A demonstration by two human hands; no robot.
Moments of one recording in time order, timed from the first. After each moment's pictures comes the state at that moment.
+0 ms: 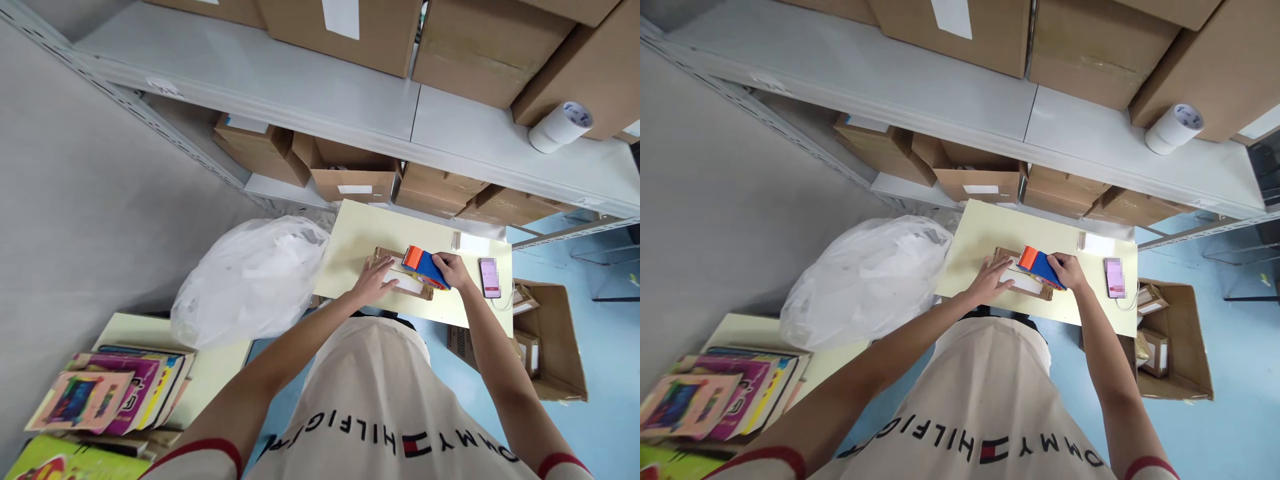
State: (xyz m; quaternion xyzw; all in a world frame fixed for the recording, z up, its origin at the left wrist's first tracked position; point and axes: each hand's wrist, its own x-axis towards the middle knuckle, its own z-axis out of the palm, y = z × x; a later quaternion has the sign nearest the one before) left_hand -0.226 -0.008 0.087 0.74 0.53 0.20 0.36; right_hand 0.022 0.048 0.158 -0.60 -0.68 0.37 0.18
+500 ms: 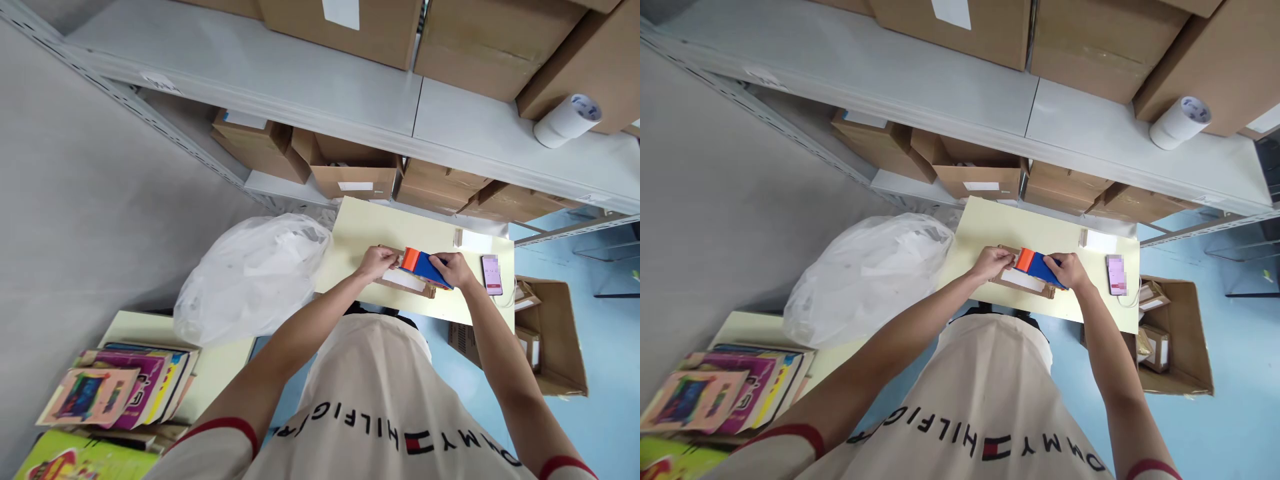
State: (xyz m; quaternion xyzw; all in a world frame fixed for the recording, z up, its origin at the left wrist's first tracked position) left_hand -0.223 0.034 0.101 0.38 0.55 0.36 0.65; right_hand 0.021 0.045 0.169 -0.58 -0.75 0.30 0.11
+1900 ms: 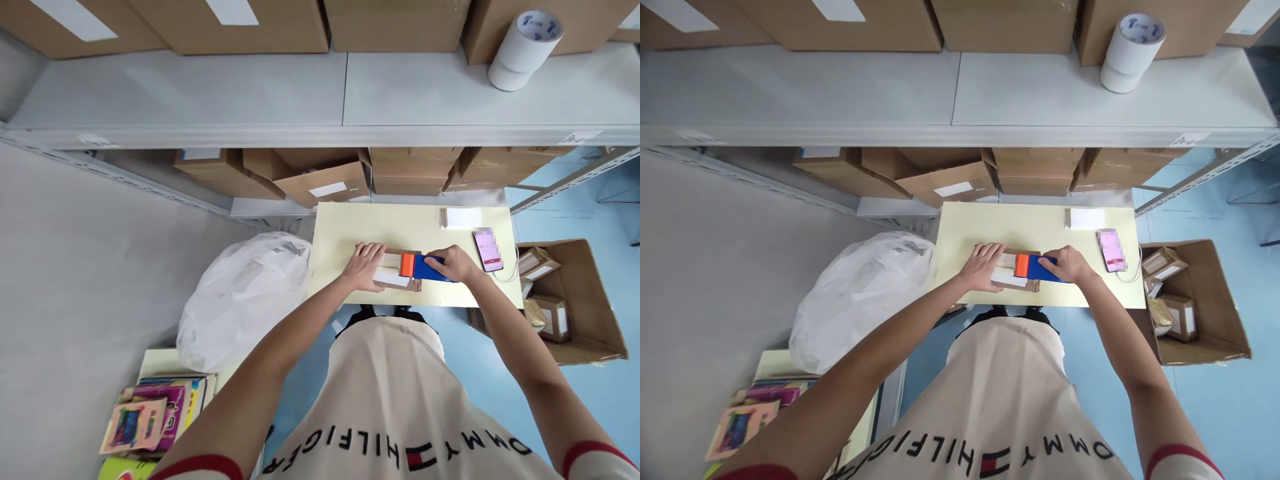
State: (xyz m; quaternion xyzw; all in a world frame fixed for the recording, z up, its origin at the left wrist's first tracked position) left_hand -0.204 0.034 0.080 0.89 0.42 0.00 0.19; right_hand 0.086 0.034 0.147 -0.56 -0.77 0.29 0.04
